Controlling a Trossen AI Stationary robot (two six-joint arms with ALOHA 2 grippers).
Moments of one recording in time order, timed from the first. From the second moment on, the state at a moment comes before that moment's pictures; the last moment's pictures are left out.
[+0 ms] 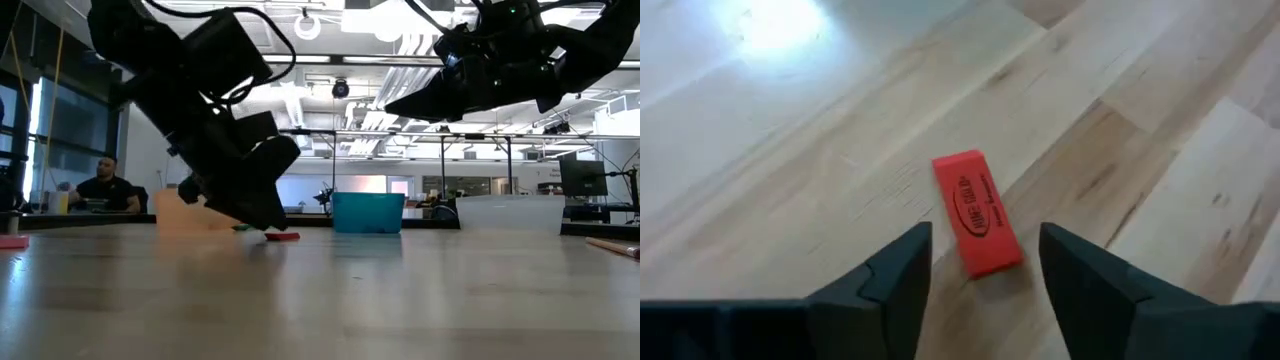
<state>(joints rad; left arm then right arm) -0.04 1.80 0.77 0.08 -0.57 -0.75 -0.25 1.26 0.39 0.71 -0.18 -0.20</state>
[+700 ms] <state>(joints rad) -0.01 1.88 0.77 0.15 -0.50 -0.58 -0.25 1.26 0.39 0.70 -0.18 -0.20</state>
